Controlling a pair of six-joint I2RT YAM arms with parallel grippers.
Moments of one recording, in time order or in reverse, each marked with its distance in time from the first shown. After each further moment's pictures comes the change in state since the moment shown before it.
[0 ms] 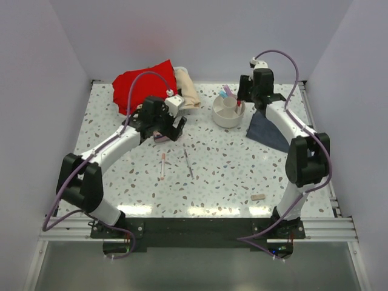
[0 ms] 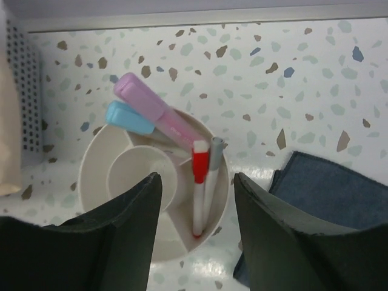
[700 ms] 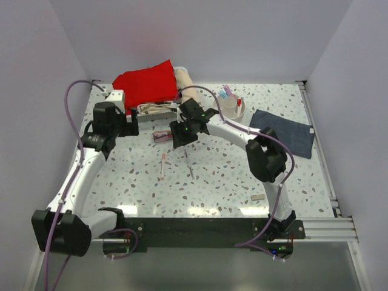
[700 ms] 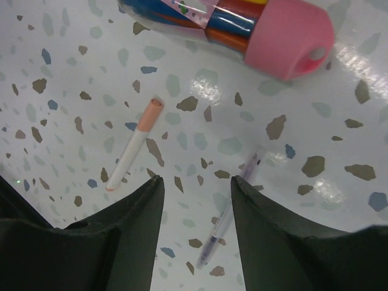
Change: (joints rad) left arm 0.326 -0.424 -0.150 -0.157 -0.267 -0.243; right arm 0.529 0.267 0.205 -0.389 -0.336 0.111
